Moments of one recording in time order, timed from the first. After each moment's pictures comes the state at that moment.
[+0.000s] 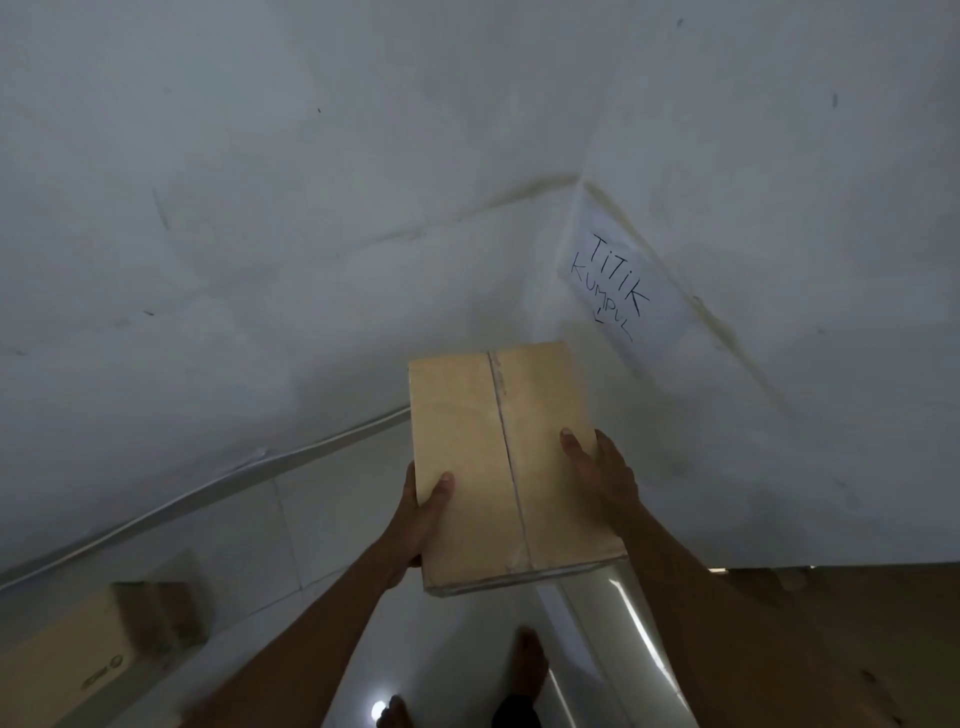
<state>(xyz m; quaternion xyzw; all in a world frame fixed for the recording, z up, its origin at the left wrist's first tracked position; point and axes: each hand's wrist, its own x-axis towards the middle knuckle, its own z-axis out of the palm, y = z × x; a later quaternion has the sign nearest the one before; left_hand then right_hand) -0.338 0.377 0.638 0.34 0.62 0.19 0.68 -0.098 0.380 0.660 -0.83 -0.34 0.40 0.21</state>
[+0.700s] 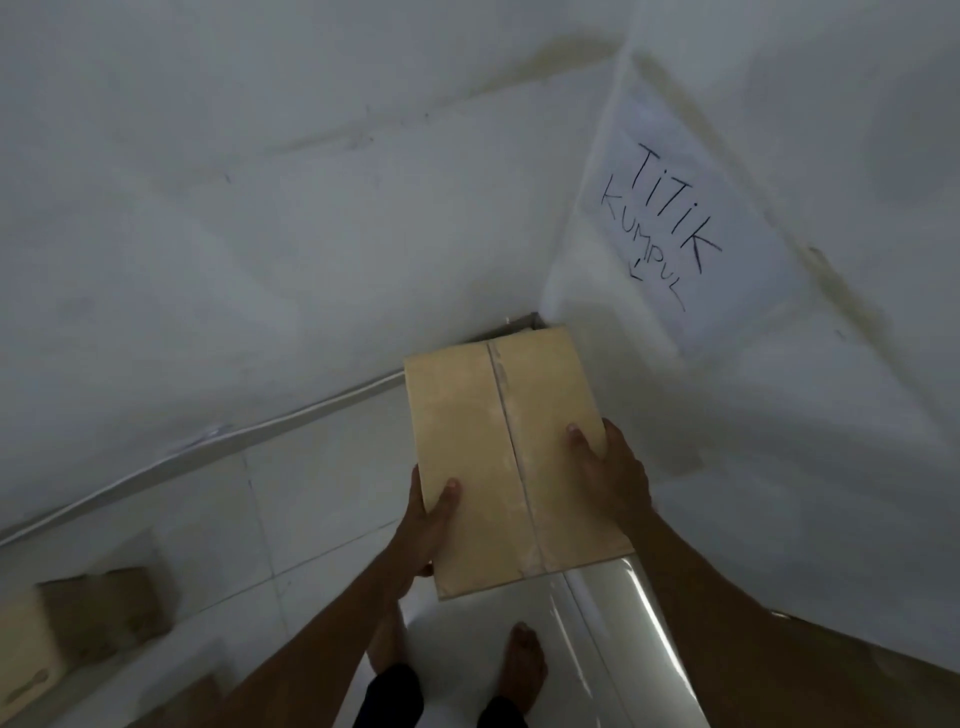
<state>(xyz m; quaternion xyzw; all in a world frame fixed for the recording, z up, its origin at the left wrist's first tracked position) -0.272 0.431 0.498 0.30 0.66 0.16 0.68 -0.036 0.451 0.503 -0.82 -0.35 0.41 0.17</state>
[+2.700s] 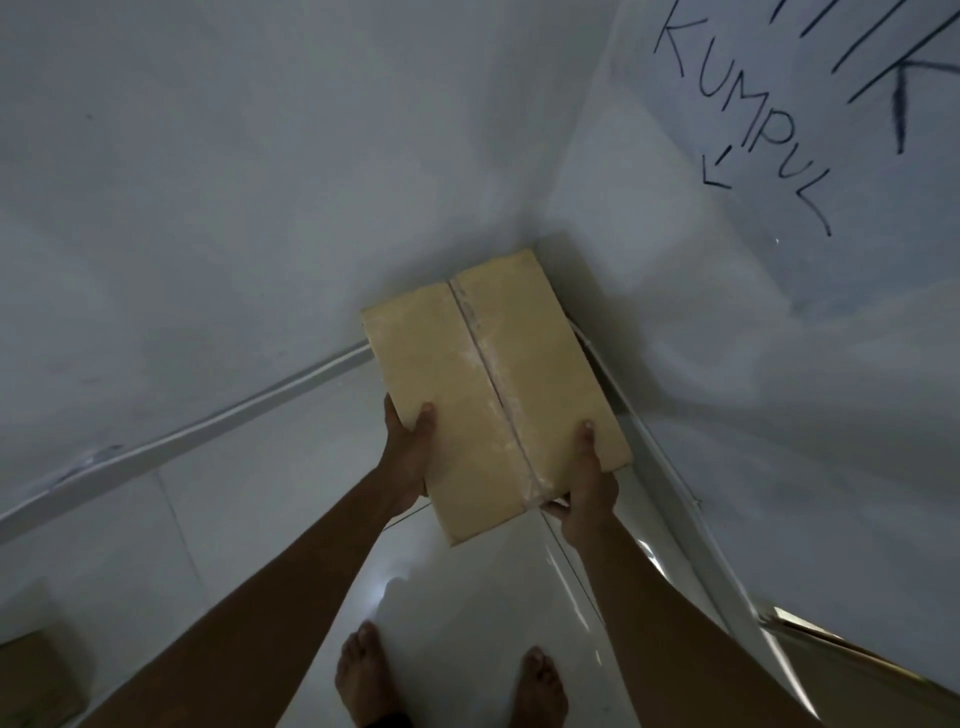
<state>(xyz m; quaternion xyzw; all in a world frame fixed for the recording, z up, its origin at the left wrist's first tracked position) -0.253 0.569 0.297 0.22 0.64 0.22 0.70 -0.067 0.497 0.285 -0.75 0.21 0.49 0.39</state>
